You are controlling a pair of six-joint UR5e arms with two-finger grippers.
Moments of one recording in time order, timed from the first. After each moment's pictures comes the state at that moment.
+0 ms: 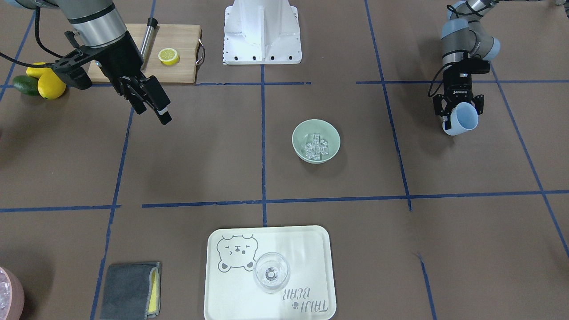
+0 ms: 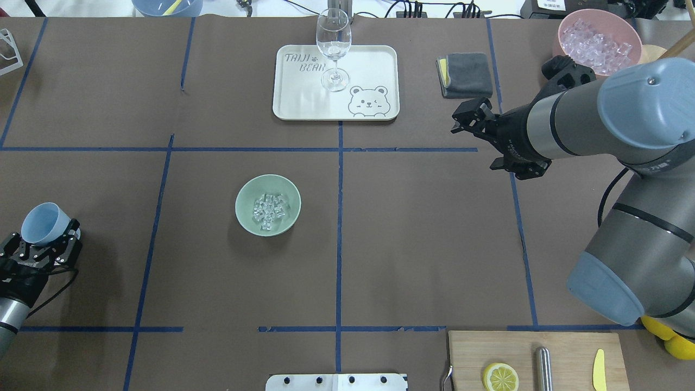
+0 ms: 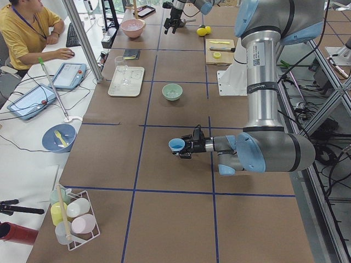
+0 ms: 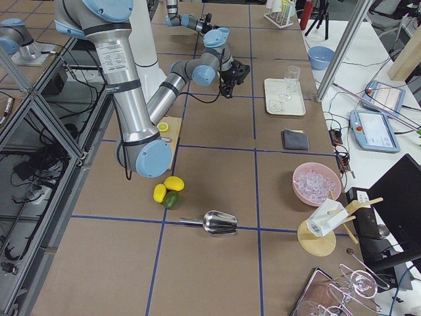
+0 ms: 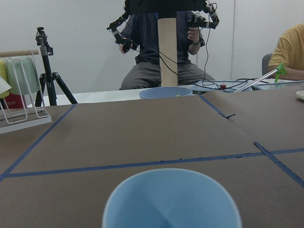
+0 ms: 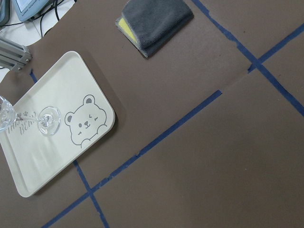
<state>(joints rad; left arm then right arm) -0.11 -1.34 -1.40 -3.08 -0.41 -1.18 0.73 -1.26 2.12 -1.42 1.83 1.80</state>
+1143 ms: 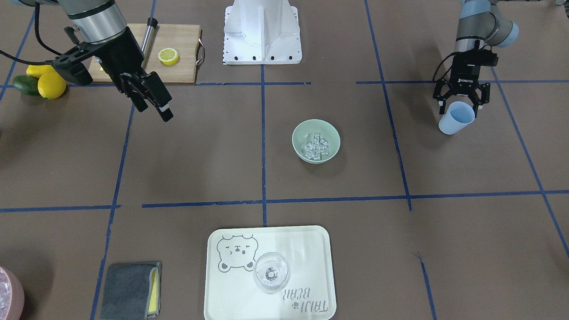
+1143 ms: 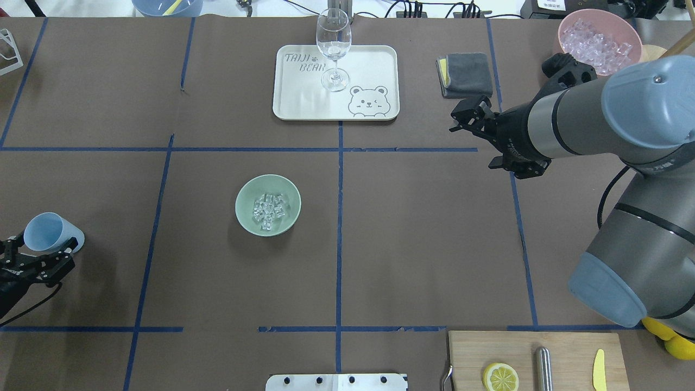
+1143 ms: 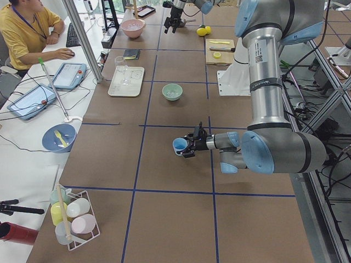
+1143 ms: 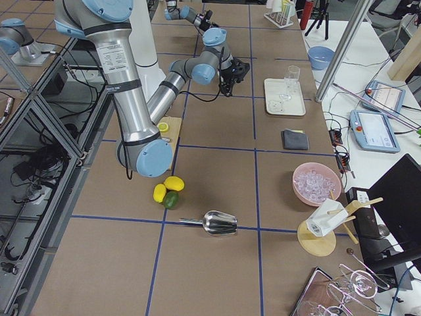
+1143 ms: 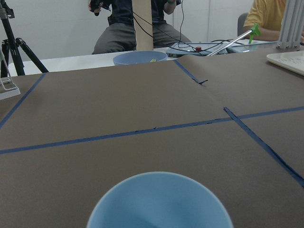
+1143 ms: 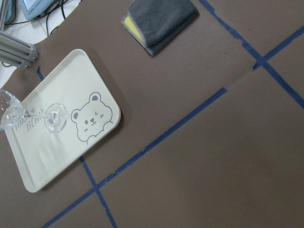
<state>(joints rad) -0.11 -1.17 -1.58 -3.09 -0.68 -1.04 0.73 -1.26 2.13 -1.42 1.83 1.80</state>
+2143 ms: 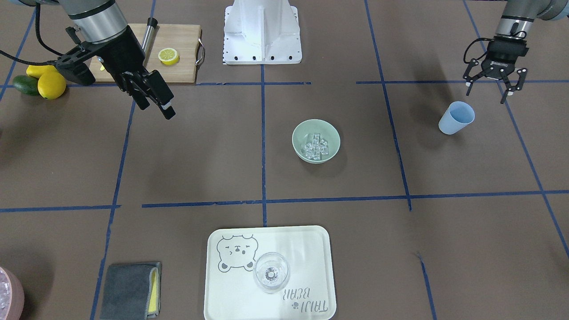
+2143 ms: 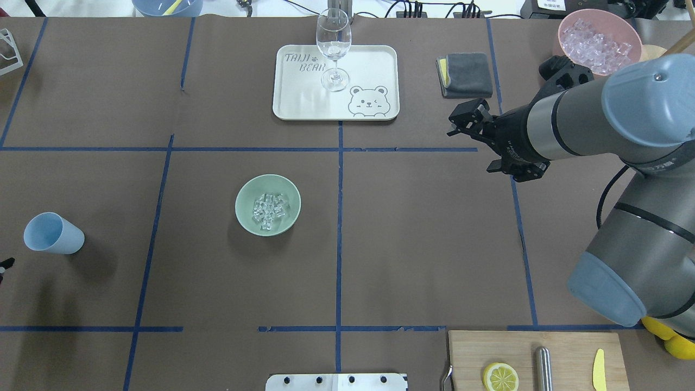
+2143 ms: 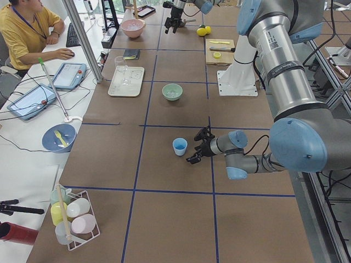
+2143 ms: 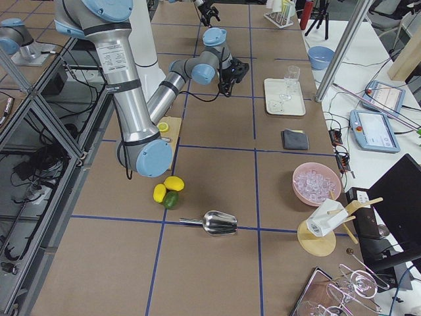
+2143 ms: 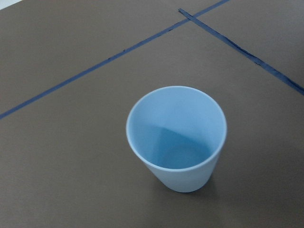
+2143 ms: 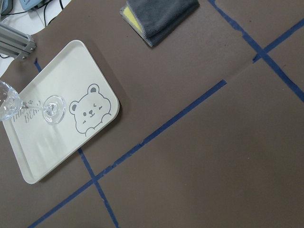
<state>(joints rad) -0.48 -0.99 -1.72 -3.09 -1.30 -0.51 0.73 -1.25 2.13 -1.42 1.86 1.79</state>
